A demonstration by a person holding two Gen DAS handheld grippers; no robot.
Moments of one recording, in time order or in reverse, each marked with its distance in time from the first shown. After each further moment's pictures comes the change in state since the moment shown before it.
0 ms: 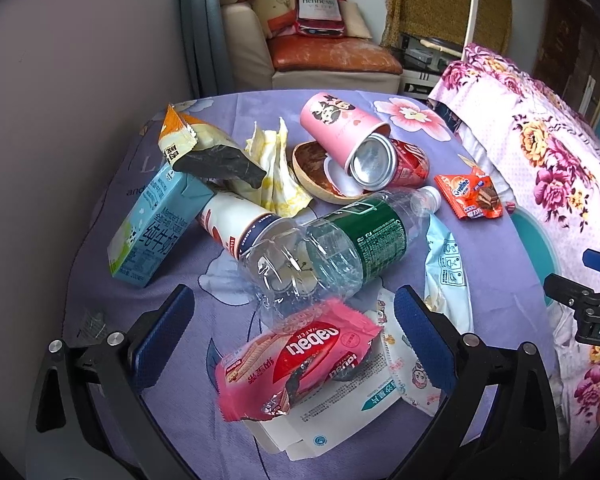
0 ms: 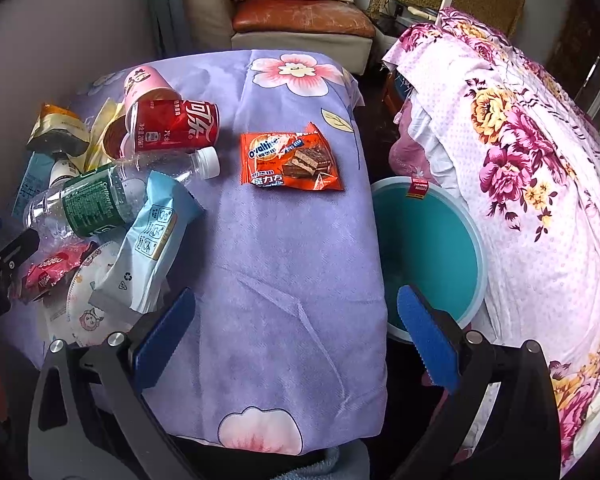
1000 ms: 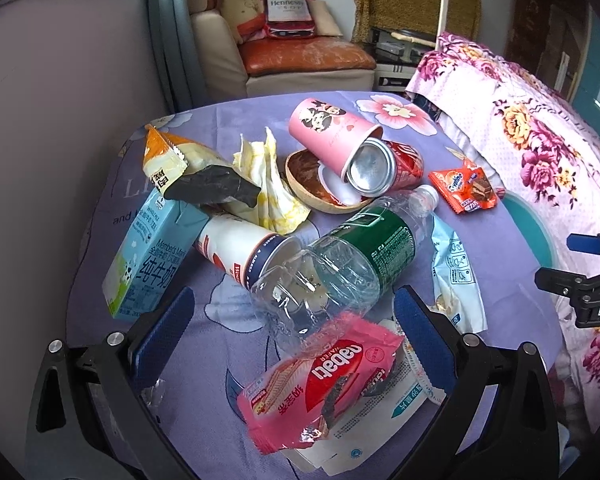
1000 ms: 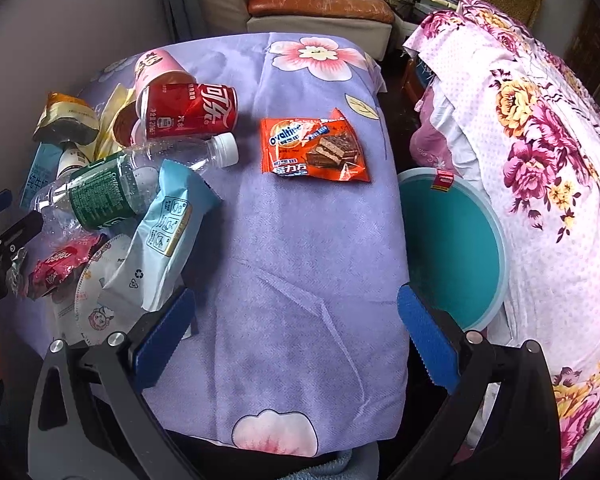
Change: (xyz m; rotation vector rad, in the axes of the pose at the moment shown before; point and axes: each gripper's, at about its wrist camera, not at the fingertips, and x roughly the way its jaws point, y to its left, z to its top) left arm 0.008 0.019 0.013 0.115 -0.015 -0.071; right arm 0.019 0.009 0.007 -0.022 0.064 0.073
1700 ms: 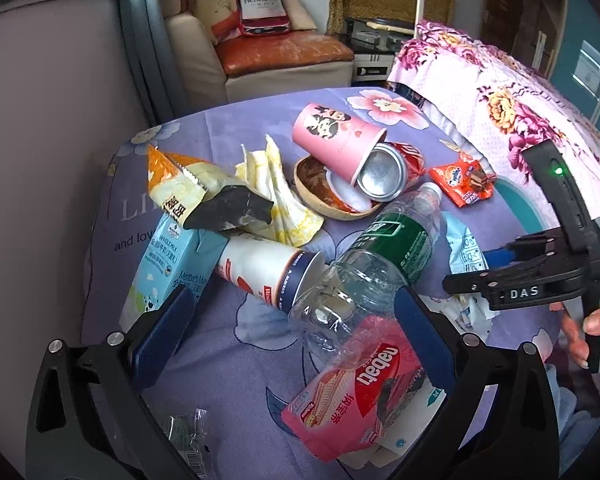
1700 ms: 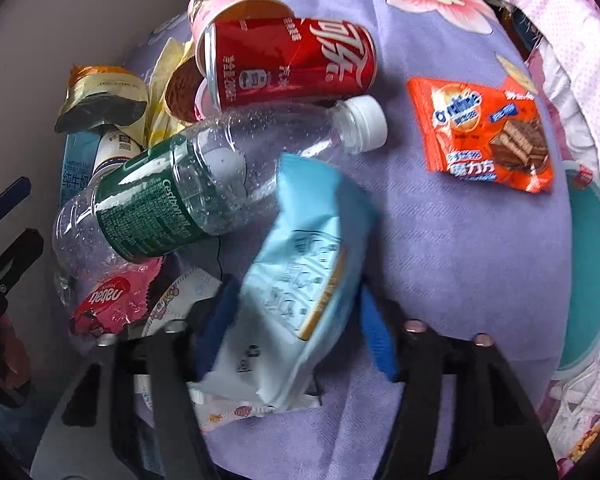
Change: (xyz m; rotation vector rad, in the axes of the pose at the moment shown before) left arm 0.003 0.024 0.022 0.096 0.032 -0.066; right arm 0.081 0.061 0.033 0.000 0.209 0.322
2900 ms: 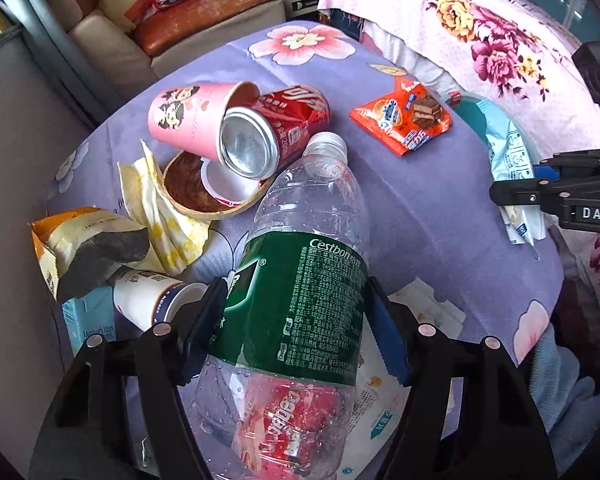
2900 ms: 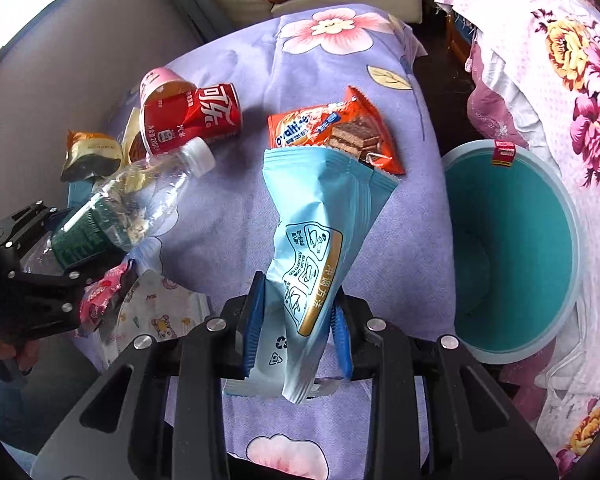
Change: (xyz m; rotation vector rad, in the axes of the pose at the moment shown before) left arm 0.052 -0.103 0.038 0.250 0.236 -0.023; right arm -0.074 -0.090 -0.029 0.096 -0.154 -0.004
